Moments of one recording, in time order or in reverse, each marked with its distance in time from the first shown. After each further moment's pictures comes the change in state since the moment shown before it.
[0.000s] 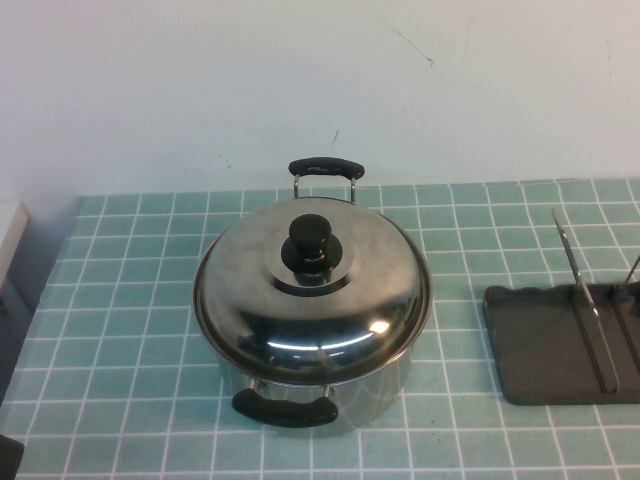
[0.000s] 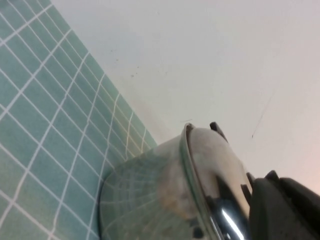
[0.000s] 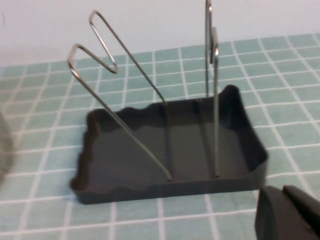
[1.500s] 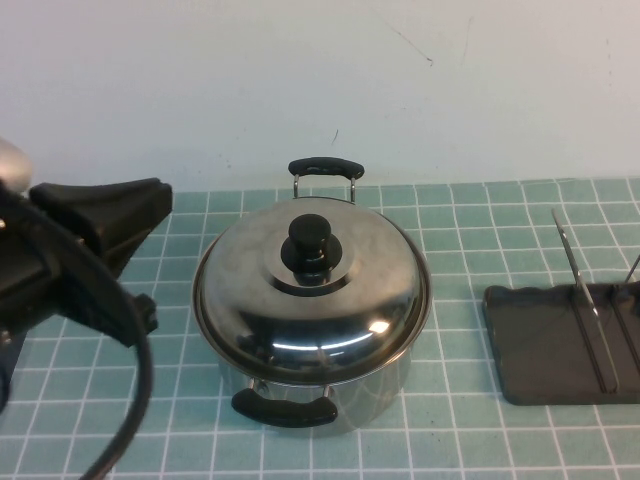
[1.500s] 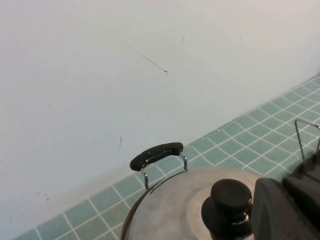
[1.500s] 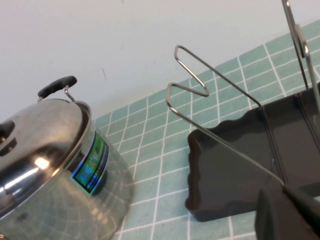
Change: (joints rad) right arm 0.000 0.000 0.000 0.610 -0.004 -0.181; left arm -0.127 0.889 -0.718 -0.546 0.272 1.716
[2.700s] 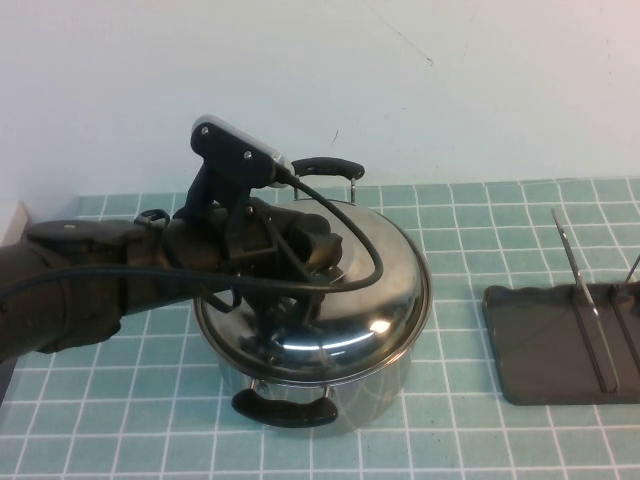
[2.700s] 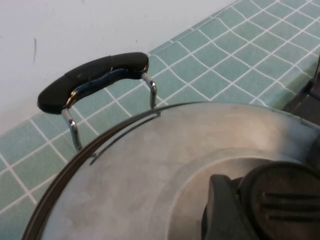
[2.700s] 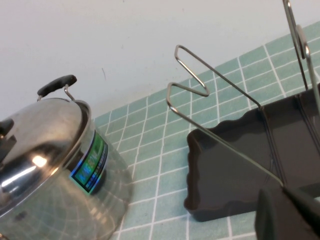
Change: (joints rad) right arm 0.000 0.000 0.000 0.002 0.002 -0.013; left arm -0.234 0.652 -0.226 -0.282 -0.135 0.304
